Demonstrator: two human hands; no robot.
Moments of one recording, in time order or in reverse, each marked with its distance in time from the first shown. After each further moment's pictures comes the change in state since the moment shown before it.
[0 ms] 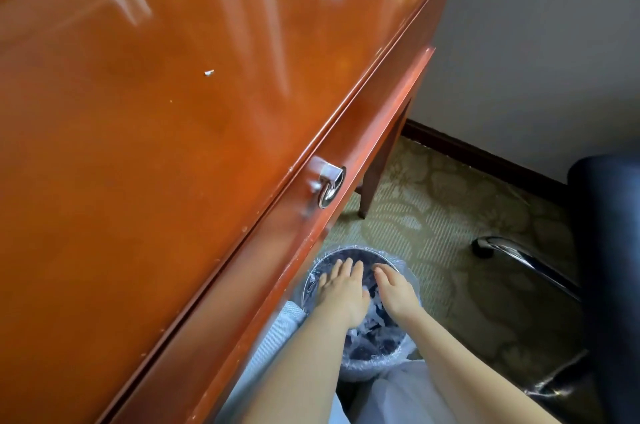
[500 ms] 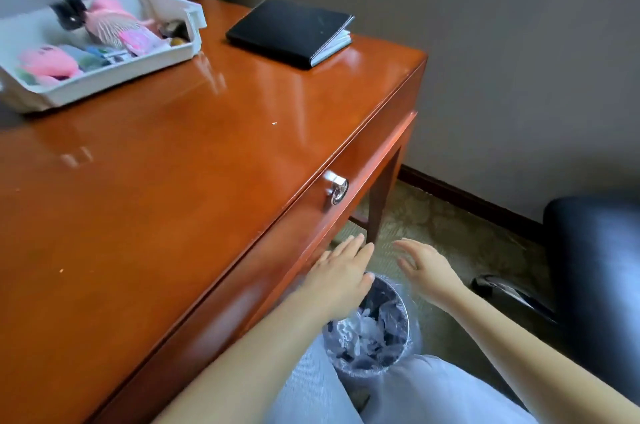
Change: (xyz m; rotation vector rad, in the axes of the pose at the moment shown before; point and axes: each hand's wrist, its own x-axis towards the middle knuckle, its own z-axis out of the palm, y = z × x) left_hand -0.134 0.027 -0.081 0.123 0.295 0.245; right_hand -0.071 -0.065 -0.096 -0.567 0.154 -0.467
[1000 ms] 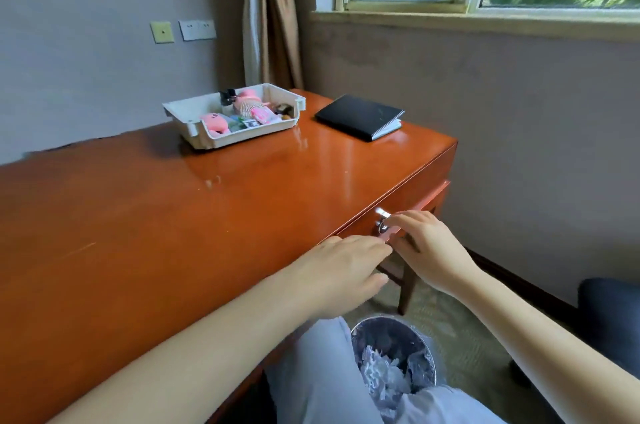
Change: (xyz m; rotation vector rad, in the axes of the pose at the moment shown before) left_hand -0.174 0.053 -0.110 0.189 0.261 0.091; right_hand -0.082 -0.146 -0.114 -0.095 0.324 -0.570
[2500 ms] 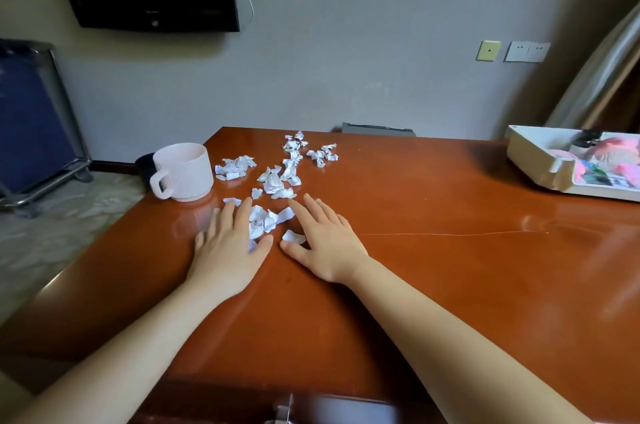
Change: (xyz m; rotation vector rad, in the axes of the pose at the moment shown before) left_hand -0.424 -0.191 0.015 0.013 0.639 -1.561; right_hand 0.055 -0.485 0.175 0.230 -0.523 -0.873
